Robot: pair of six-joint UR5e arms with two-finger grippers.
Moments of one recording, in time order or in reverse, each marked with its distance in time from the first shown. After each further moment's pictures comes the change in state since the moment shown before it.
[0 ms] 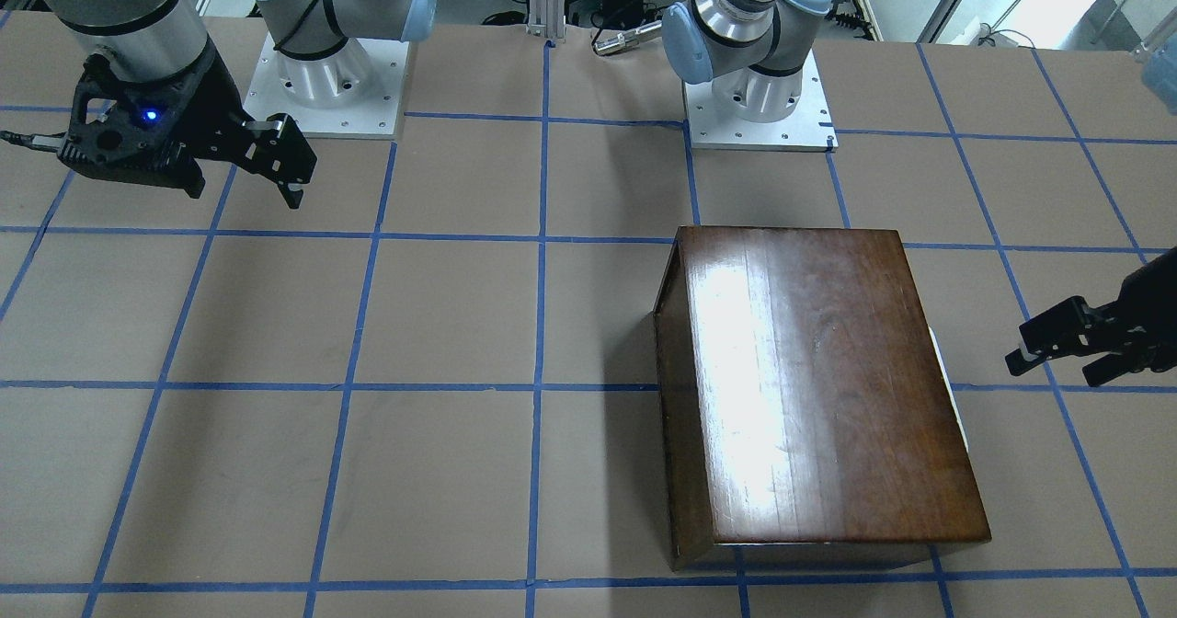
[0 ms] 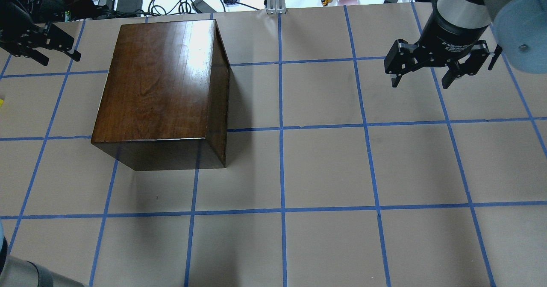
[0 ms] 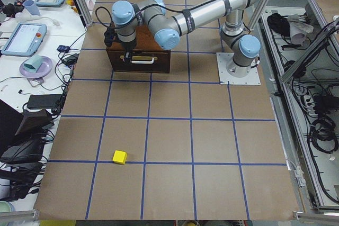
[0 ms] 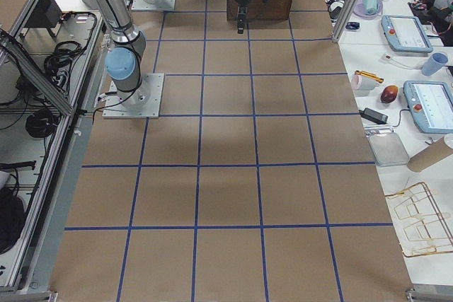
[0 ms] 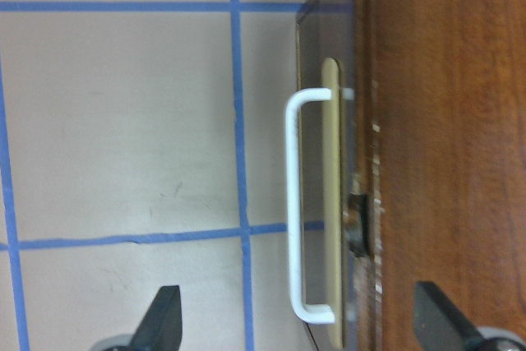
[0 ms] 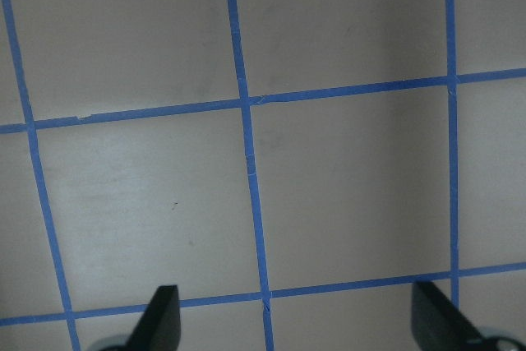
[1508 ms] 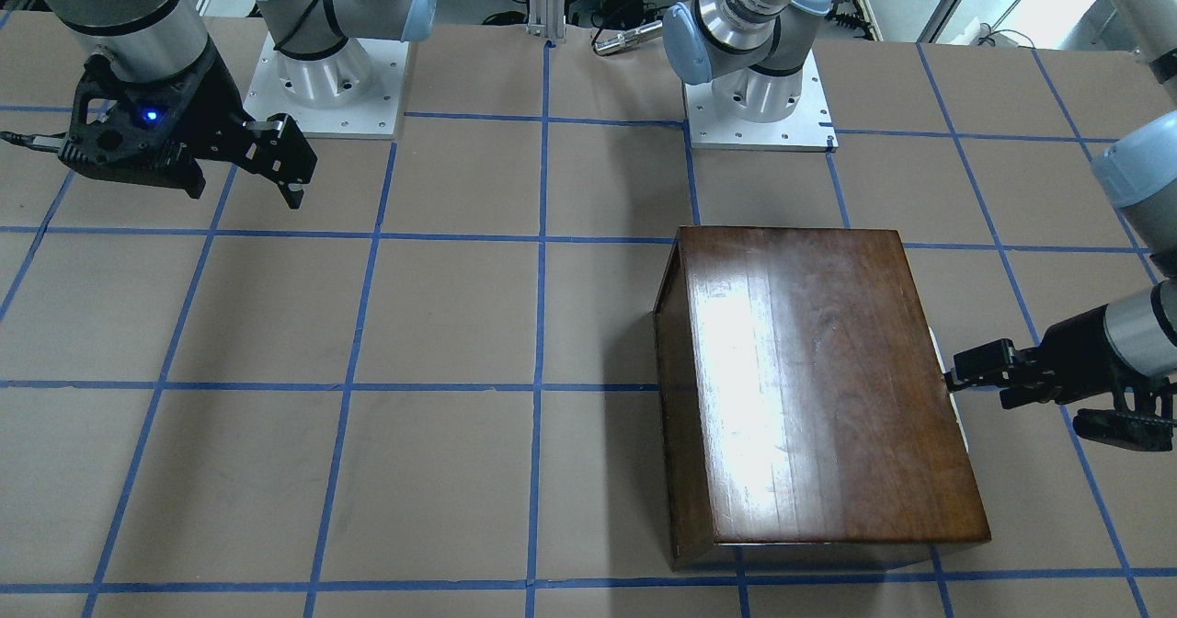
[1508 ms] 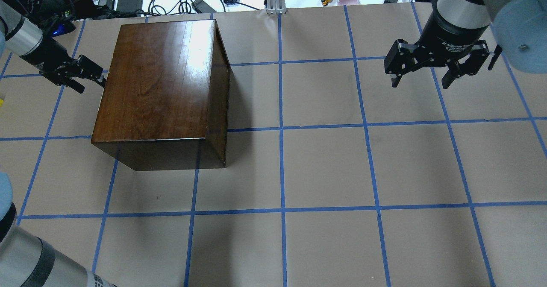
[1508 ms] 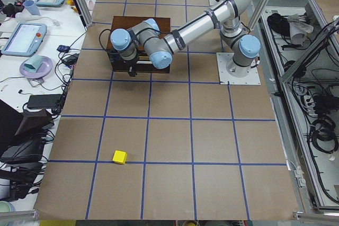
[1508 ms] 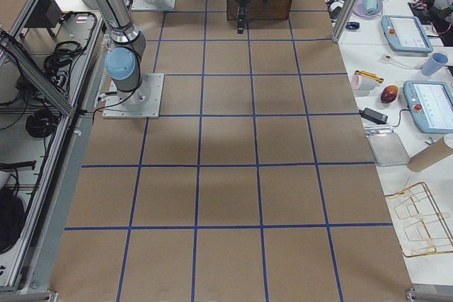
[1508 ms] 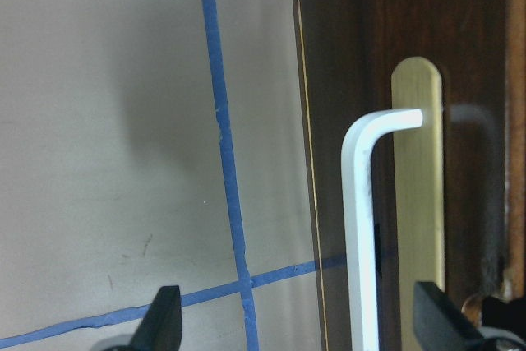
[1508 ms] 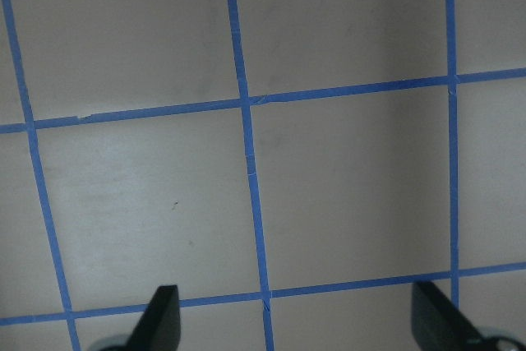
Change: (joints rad) left arm 0.004 -0.094 -0.080 0.004 -0.026 0.057; right arm 0.000 0.000 0.000 0.000 0.000 0.000
